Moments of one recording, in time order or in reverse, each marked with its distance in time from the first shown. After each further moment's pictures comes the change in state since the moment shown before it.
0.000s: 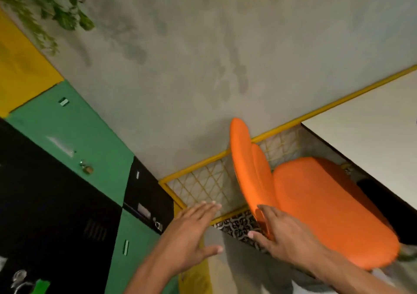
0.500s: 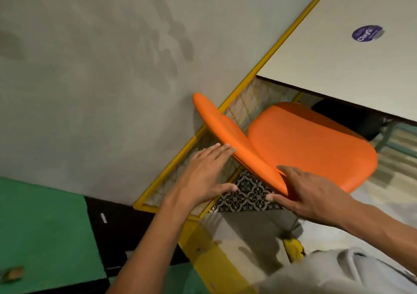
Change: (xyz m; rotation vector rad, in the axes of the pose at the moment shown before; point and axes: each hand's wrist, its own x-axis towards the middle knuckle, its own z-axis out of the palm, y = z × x) left_hand 0.222 -0.099 -0.031 0.185 -0.058 0.523; right_hand 0.083 -0.023 0.031 0.086 0.119 0.392
